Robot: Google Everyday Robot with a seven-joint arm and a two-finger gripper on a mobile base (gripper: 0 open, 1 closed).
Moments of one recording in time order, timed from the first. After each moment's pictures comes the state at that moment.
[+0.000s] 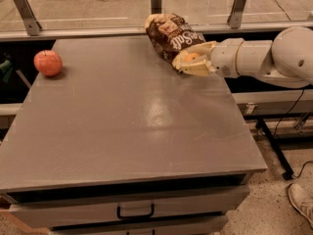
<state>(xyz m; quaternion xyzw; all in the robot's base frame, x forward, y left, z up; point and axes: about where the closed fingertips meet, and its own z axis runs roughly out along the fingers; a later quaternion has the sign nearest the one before) 0.670 -0.110 0.901 -0.47 0.66 0.14 0.56</state>
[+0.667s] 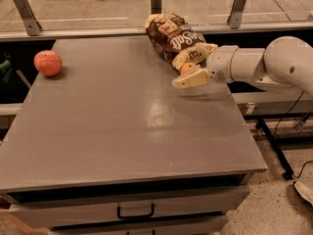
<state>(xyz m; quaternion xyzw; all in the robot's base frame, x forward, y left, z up) 0.678 -0.103 0.880 -0.45 0.68 0.16 0.56</state>
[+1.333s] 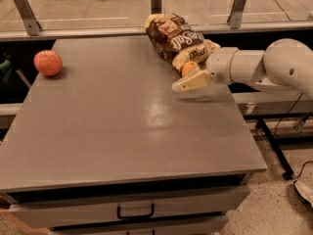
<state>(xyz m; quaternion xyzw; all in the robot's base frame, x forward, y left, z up) 0.677 -0.103 0.876 -0.44 0.68 0.16 0.56</state>
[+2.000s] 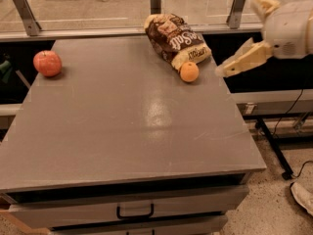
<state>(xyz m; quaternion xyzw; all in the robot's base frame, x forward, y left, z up) 0.580 -0.167 1.011 -0.51 0.65 0.09 0.56</state>
